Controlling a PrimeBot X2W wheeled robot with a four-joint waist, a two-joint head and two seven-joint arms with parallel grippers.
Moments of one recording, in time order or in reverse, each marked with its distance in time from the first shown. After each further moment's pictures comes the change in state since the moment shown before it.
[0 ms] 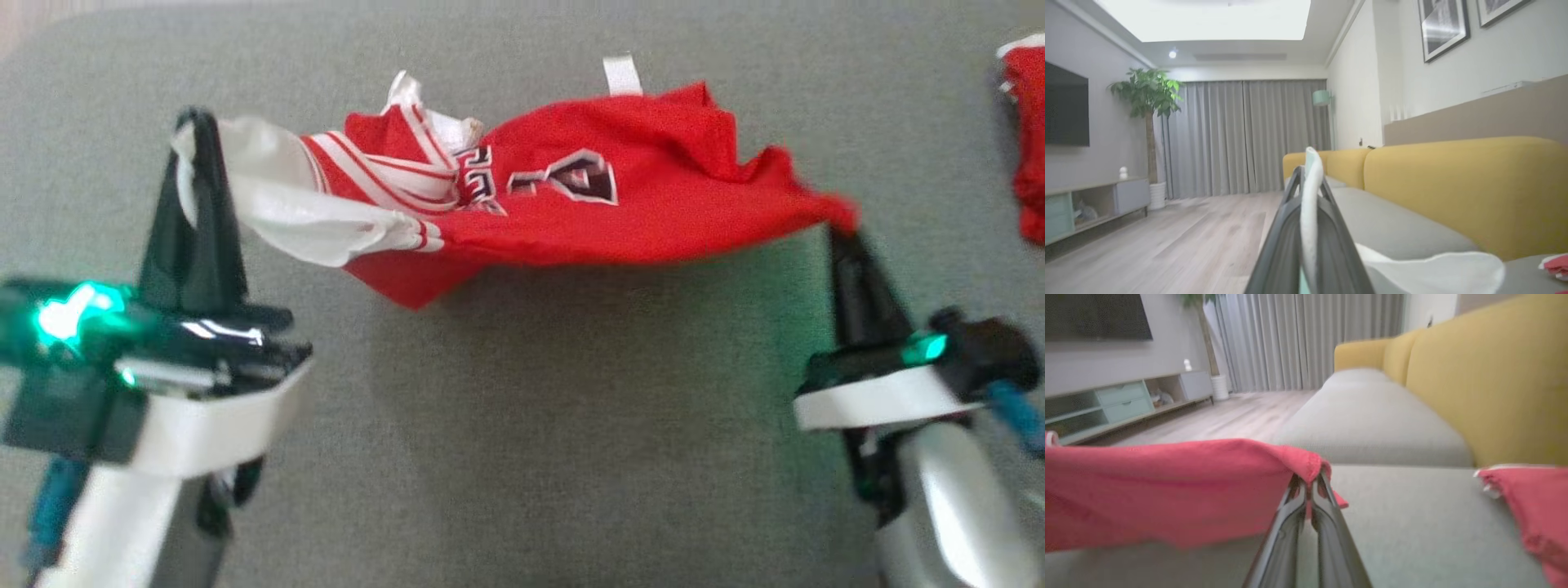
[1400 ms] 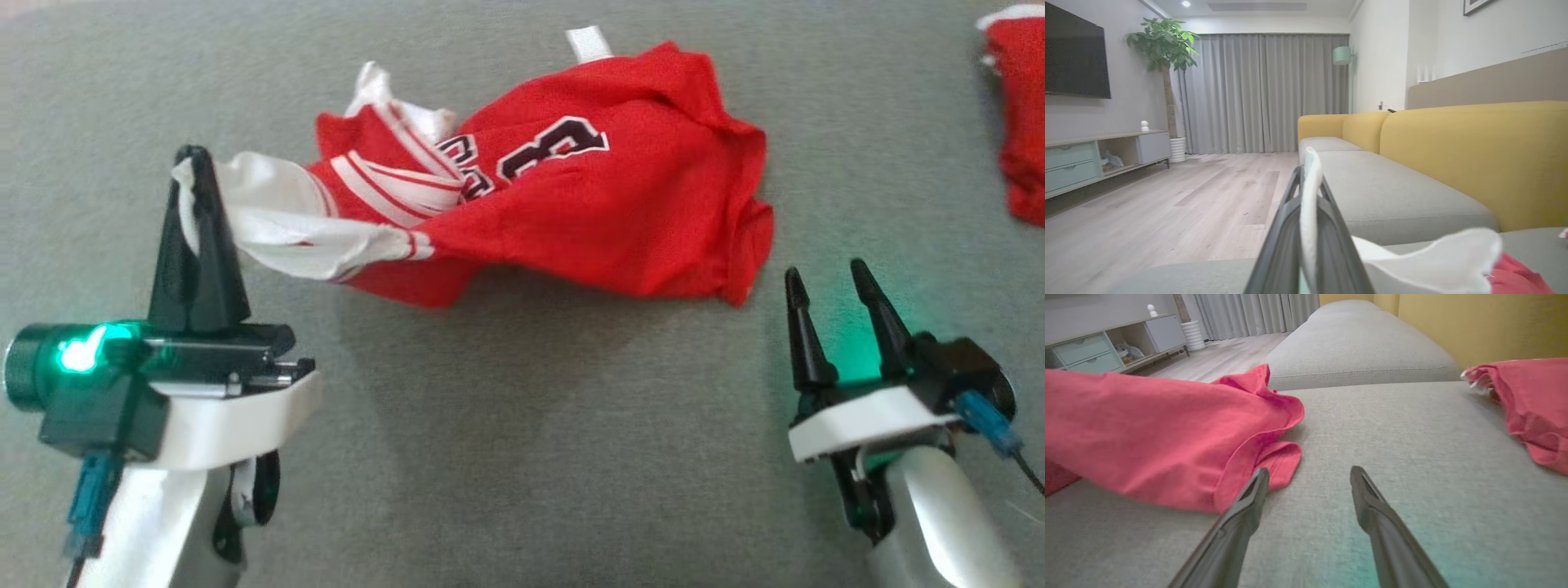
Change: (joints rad) left arm 0.023 0.014 -0.044 0.056 -0.048 0.122 0.008; right arm 0.005 -0.040 0.023 0.151 0.067 0.000 0.000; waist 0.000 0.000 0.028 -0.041
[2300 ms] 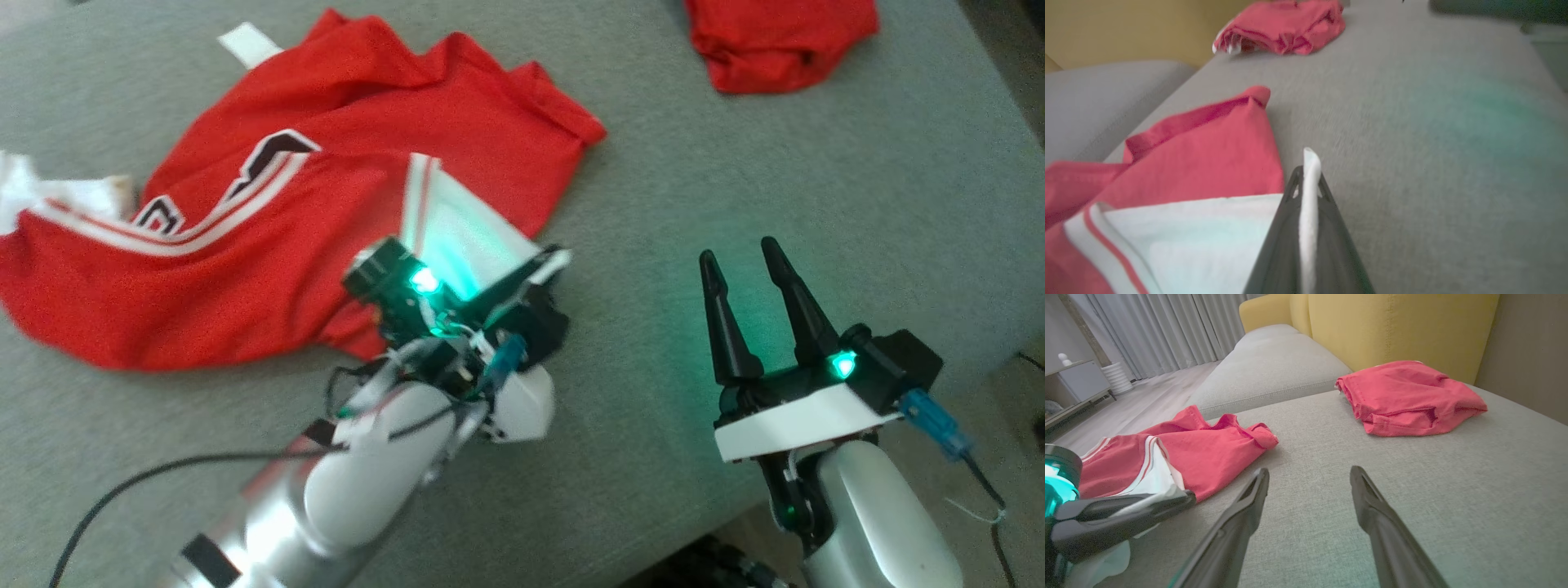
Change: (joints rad) left arm -0.394 -0.161 -0.526 0.544 0.303 -0.281 0.484; right arm -0.012 0.063 0.157 -0.115 0.114 0.000 0.000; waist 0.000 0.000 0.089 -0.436
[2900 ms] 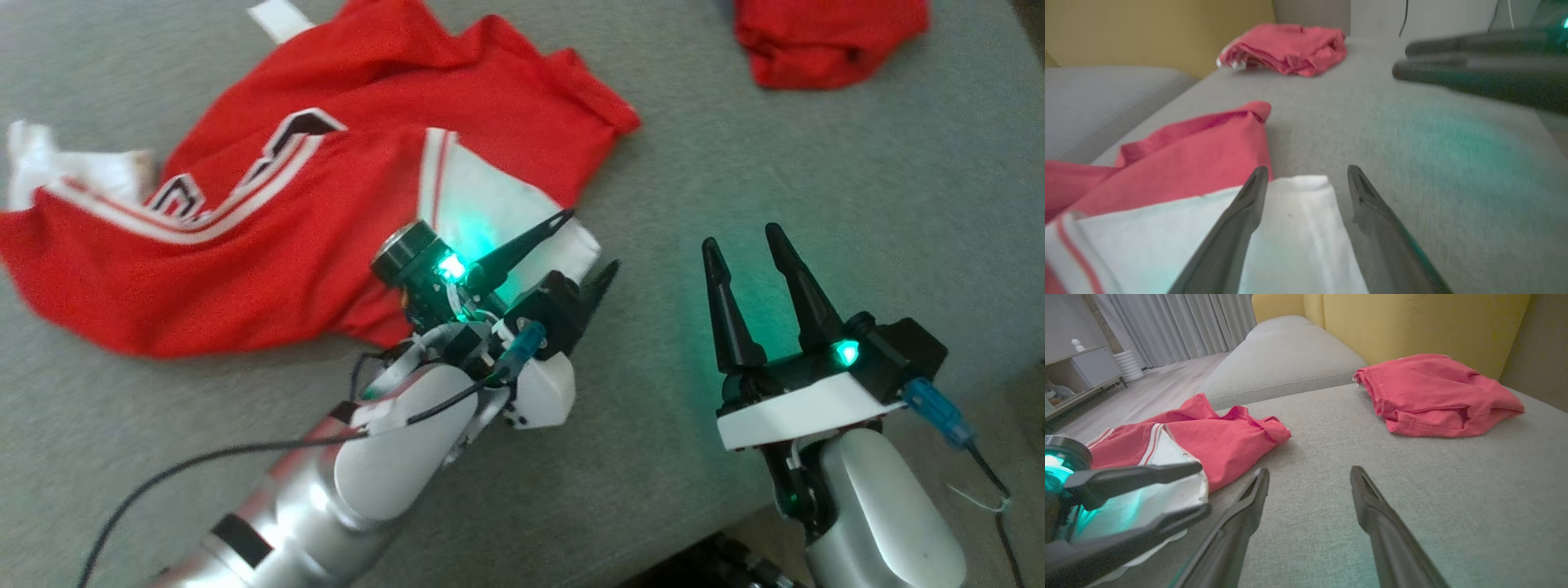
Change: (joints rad) left arm -0.036 -0.078 0.008 0.081 -0.007 -0.035 -0.107; right arm -0.018 -0.004 -0.009 -0.001 -0.020 0.000 0.000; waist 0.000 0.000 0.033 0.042
